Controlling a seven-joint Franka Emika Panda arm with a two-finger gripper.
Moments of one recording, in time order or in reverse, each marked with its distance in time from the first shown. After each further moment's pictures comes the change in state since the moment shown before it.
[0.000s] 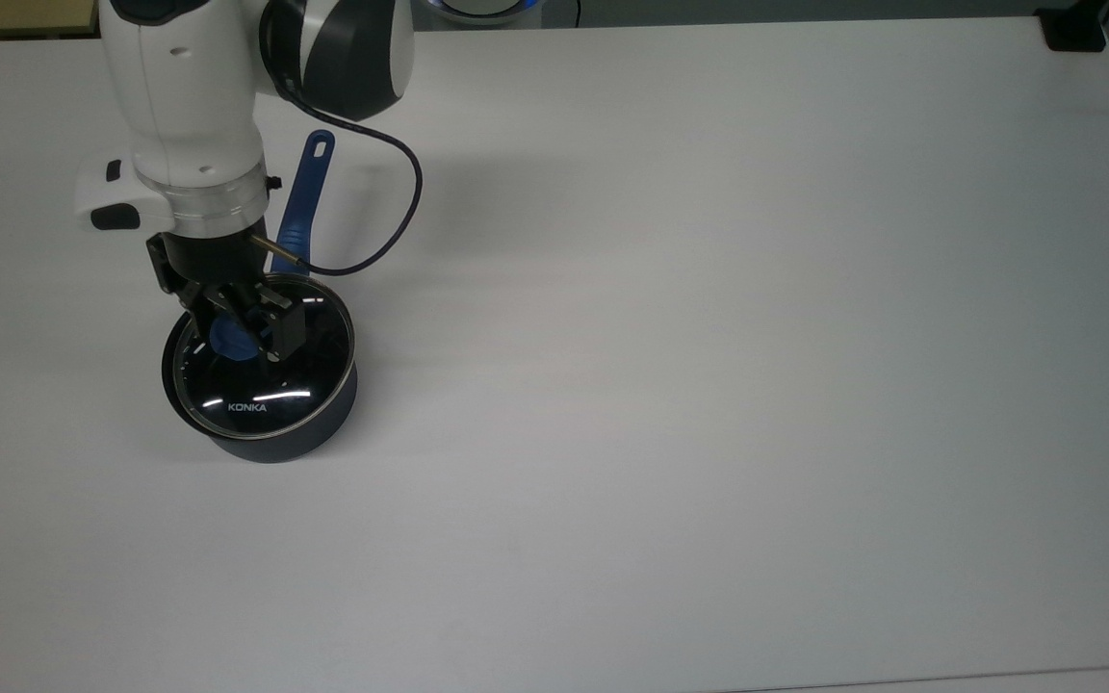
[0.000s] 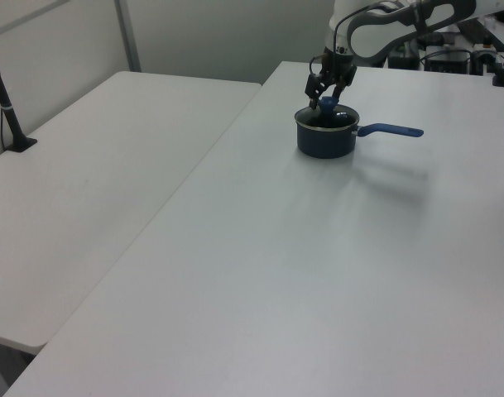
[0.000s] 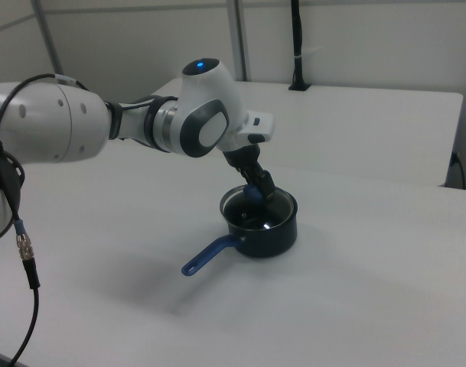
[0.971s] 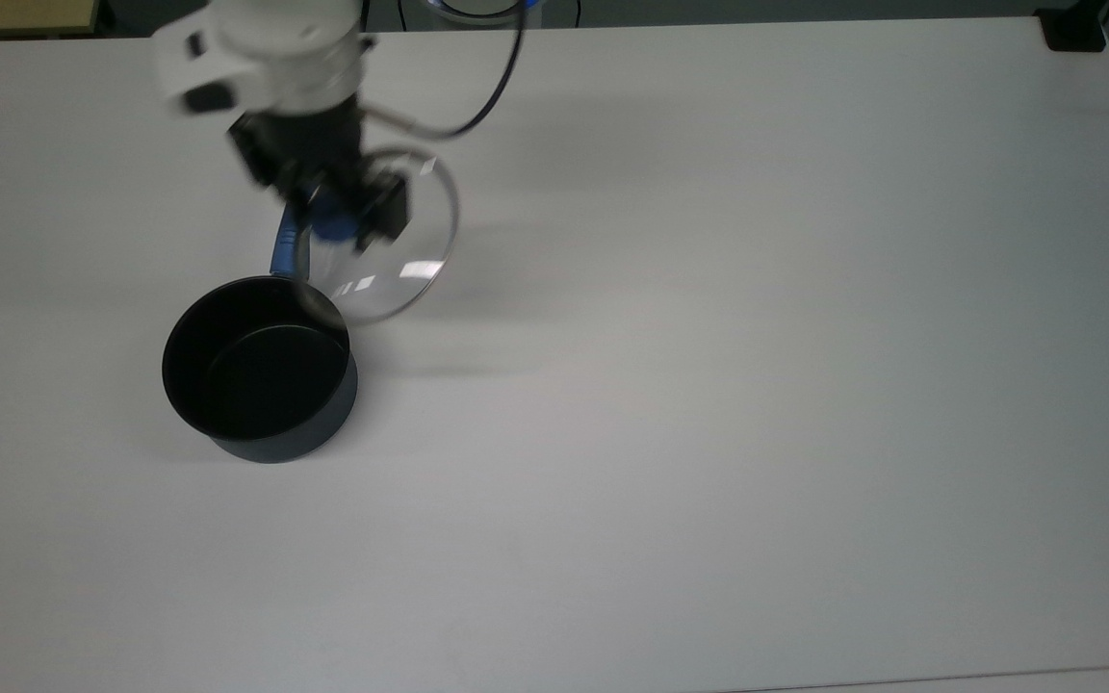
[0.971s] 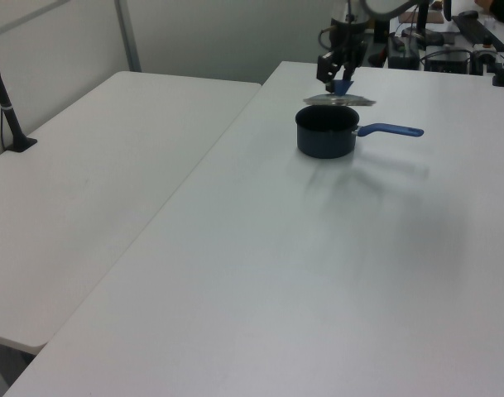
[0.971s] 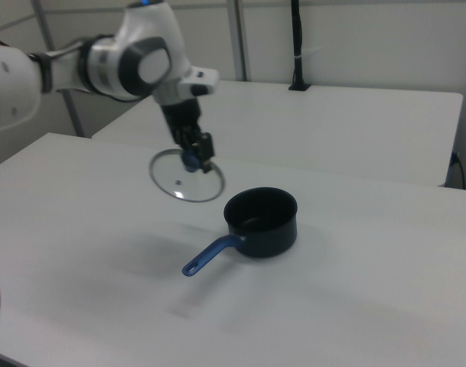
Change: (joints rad) arm 0.028 -0.207 0.117 0.011 -0.016 -0.399 -0.007
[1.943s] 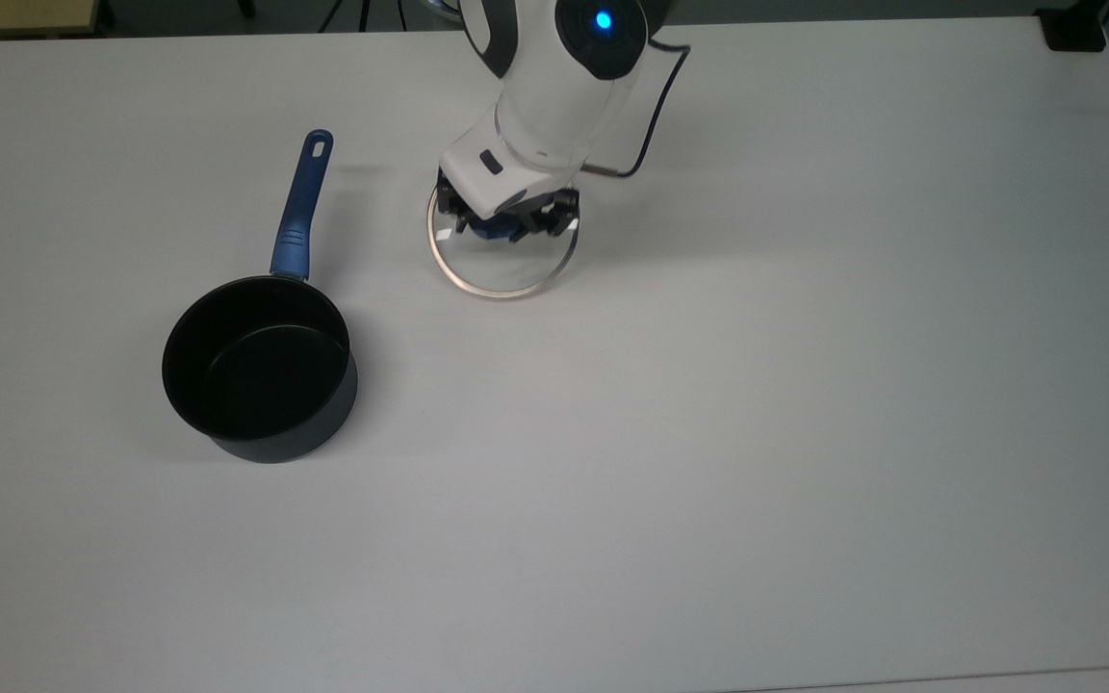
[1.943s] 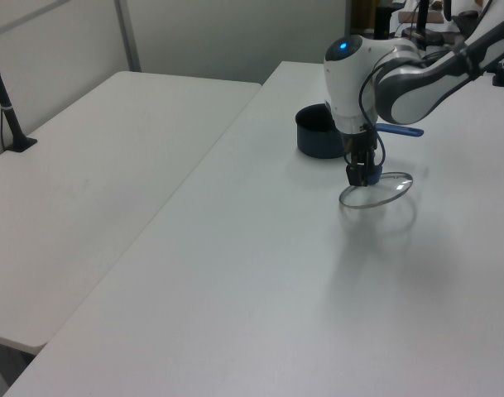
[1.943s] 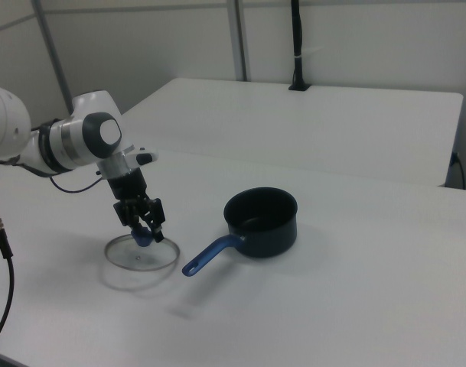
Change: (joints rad) arm 0.005 0.036 0.270 -0.352 -0.304 0.047 0.086
